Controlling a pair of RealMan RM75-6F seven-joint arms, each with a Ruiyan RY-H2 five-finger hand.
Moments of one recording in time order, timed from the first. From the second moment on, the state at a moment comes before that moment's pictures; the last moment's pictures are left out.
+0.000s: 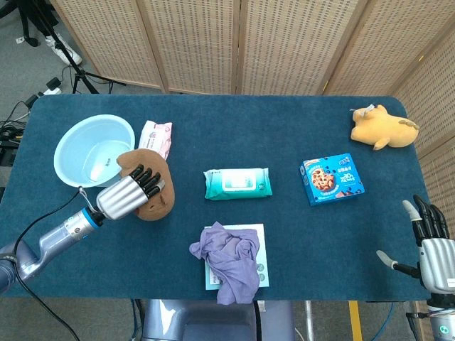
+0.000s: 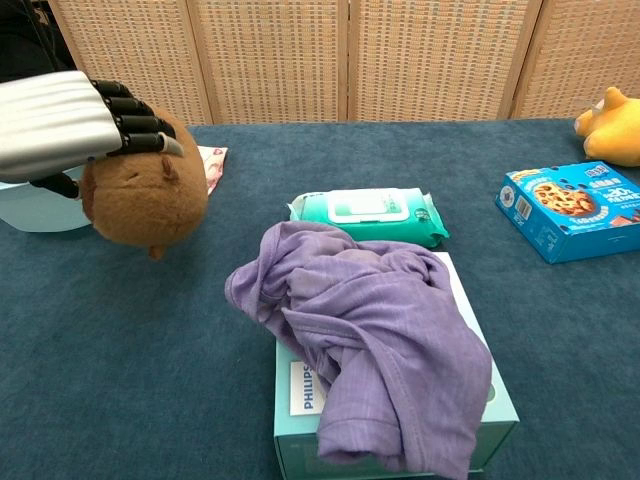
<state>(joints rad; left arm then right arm) -0.74 -1.45 0.03 -0.93 1.91 1.32 0.25 0.04 -1.18 0.08 -1.53 -1.58 1.65 0.19</state>
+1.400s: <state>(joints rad) -0.62 -1.28 -0.08 -0.92 1.51 1.14 0.33 0.05 -1.19 0.07 -1.54 -1.59 1.62 0.13</state>
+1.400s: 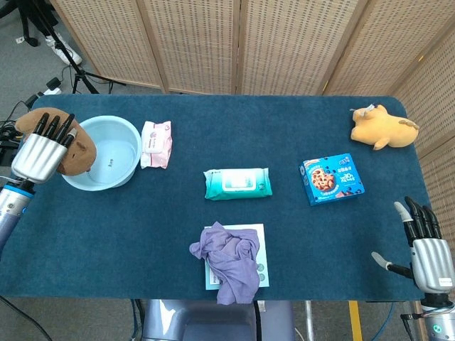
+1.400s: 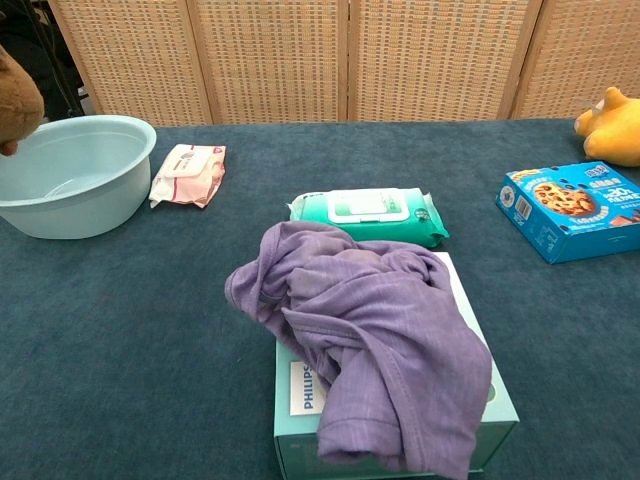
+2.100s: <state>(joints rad) -0.59 -1.30 -0.14 -1.09 1.45 1.25 0.29 0.04 -1.19 0.08 -1.53 -1.59 1.63 0.16</state>
